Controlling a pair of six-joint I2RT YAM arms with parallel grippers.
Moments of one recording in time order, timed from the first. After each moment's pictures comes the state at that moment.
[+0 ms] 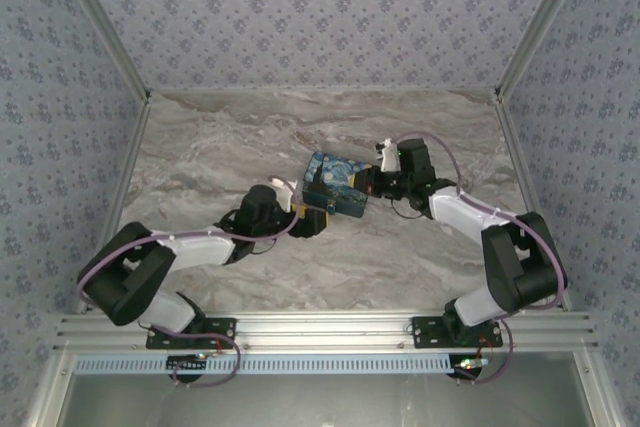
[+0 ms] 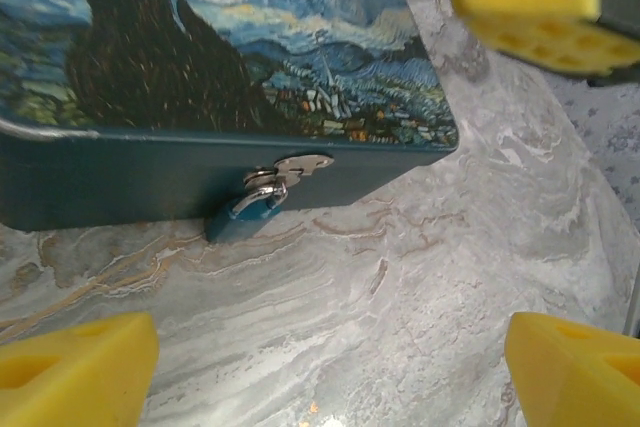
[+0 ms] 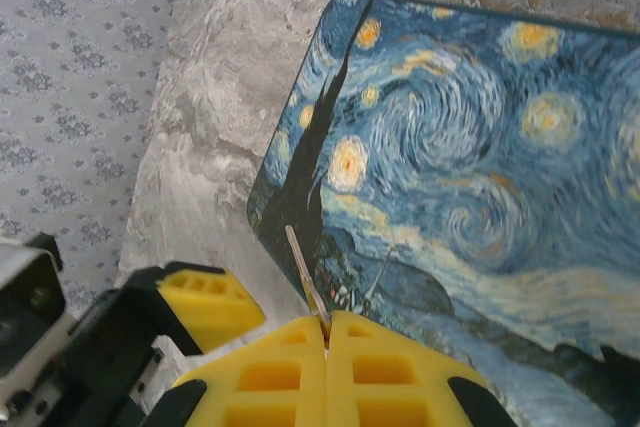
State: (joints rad) left arm -0.72 1.48 0.50 0.49 0.31 -0.57; right arm 0.36 1.50 0.81 0.05 -0.61 0.60
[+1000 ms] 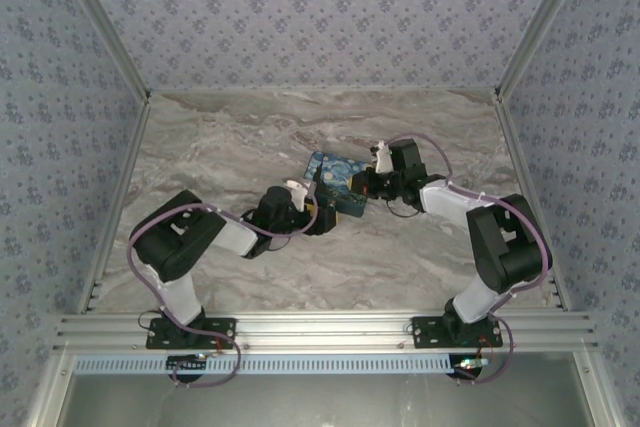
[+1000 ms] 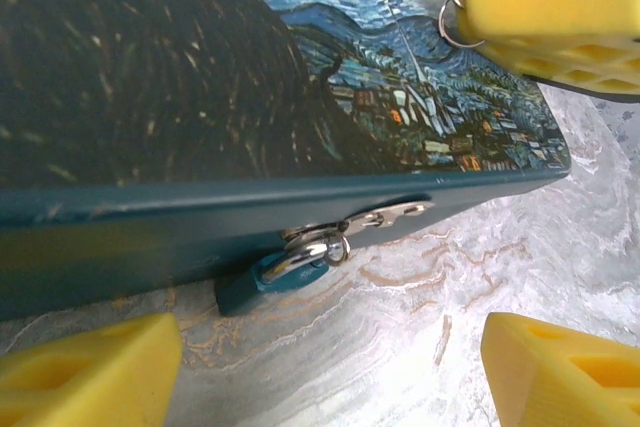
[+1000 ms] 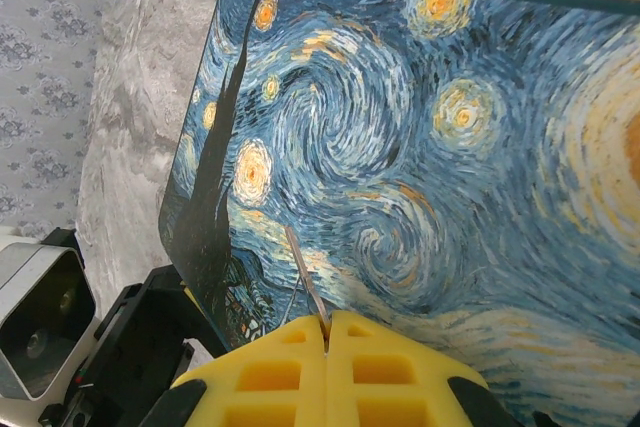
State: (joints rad) left arm -0.73 1.80 0.57 0.77 0.30 -0.58; right arm 0.37 1.62 0.85 0.02 -0.56 0.57
